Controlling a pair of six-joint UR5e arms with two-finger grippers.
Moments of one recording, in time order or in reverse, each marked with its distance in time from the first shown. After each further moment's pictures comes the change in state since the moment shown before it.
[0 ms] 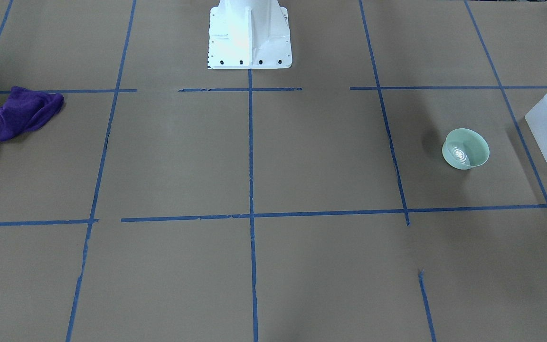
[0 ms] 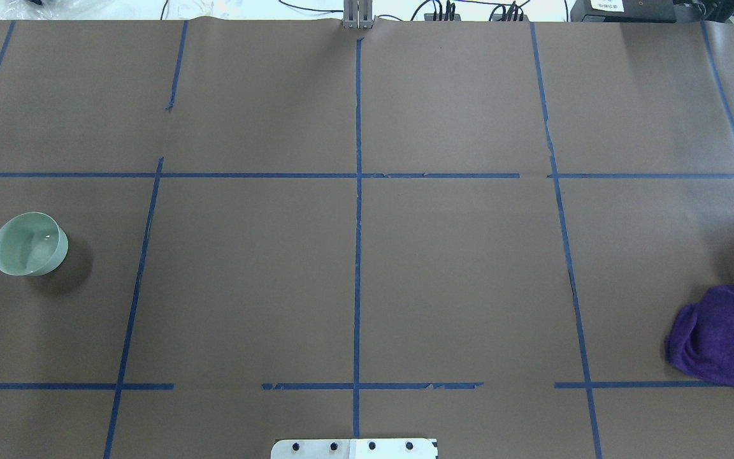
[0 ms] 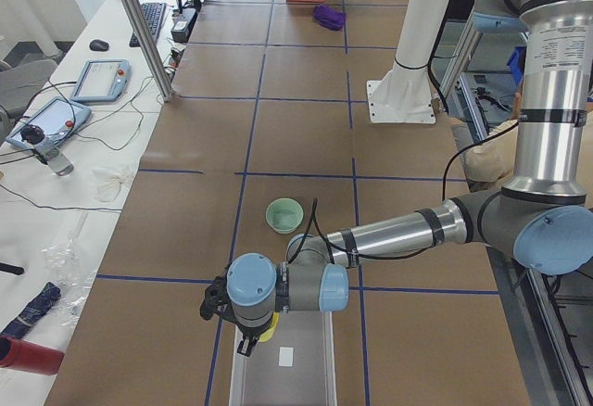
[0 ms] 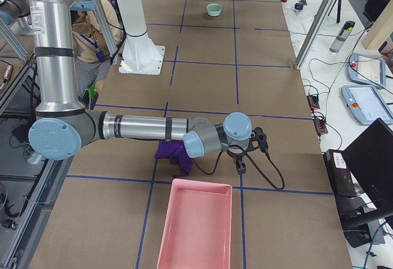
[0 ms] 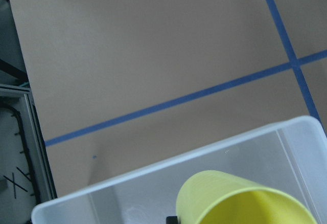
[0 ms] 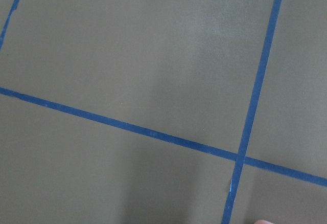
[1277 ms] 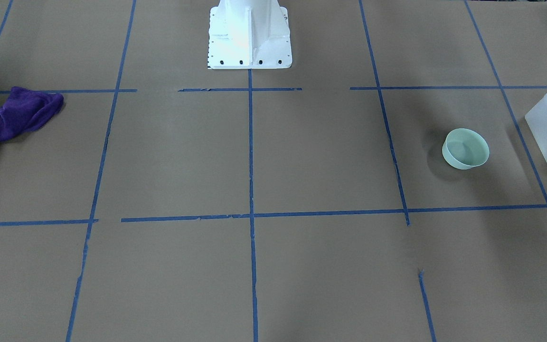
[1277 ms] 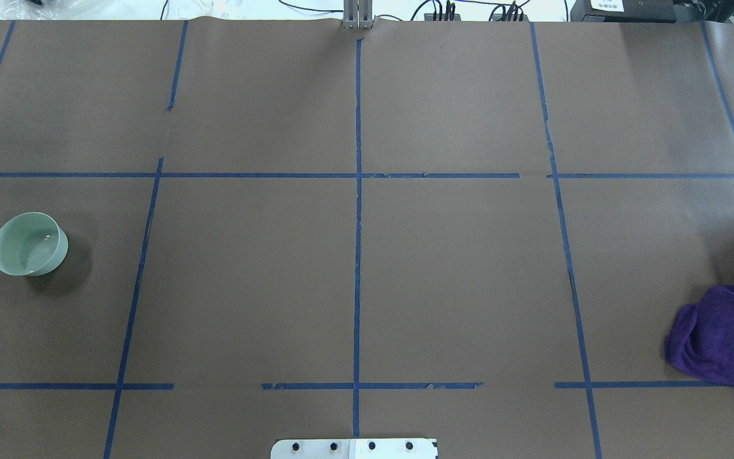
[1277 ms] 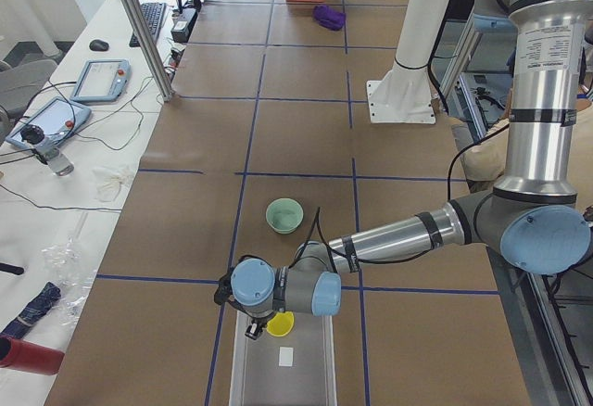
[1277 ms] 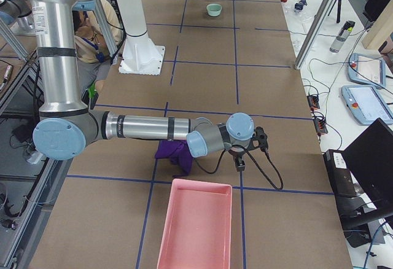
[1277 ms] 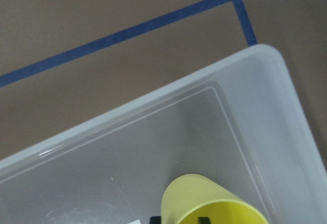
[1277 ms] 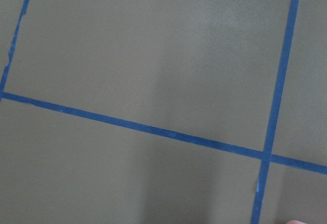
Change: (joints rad) left arm 0.123 0.008 0.013 -0.101 -0.088 -0.014; right arm -0.032 0.013 -0.010 0.017 0.064 0.128
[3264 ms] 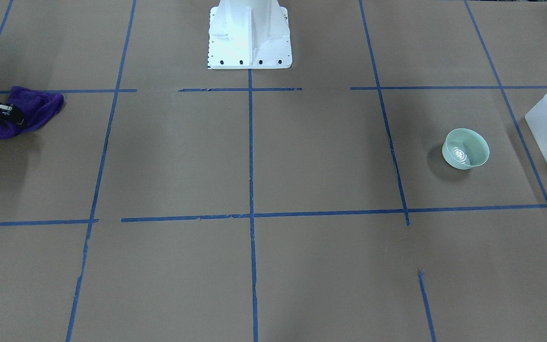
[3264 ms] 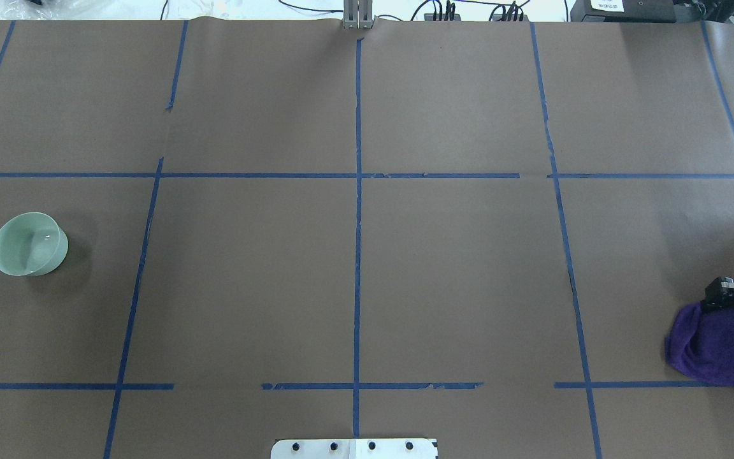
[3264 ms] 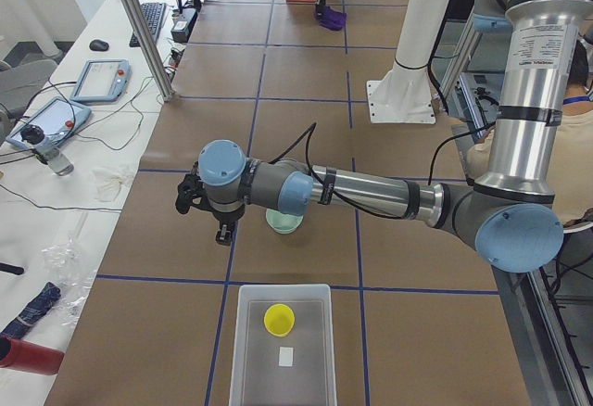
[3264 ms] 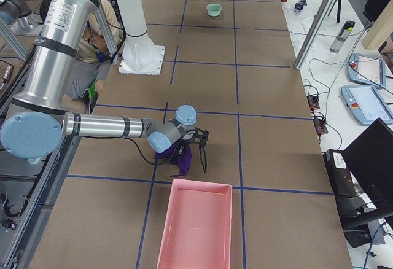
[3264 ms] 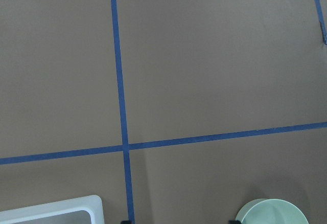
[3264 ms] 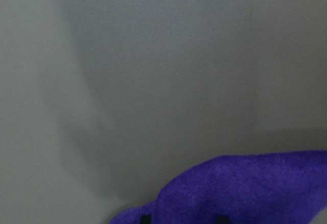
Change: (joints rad) left arm 0.004 -0.098 -0.344 0.261 -0.082 -0.445; right arm -0.559 -0.376 0.225 0.339 -0.275 0.873
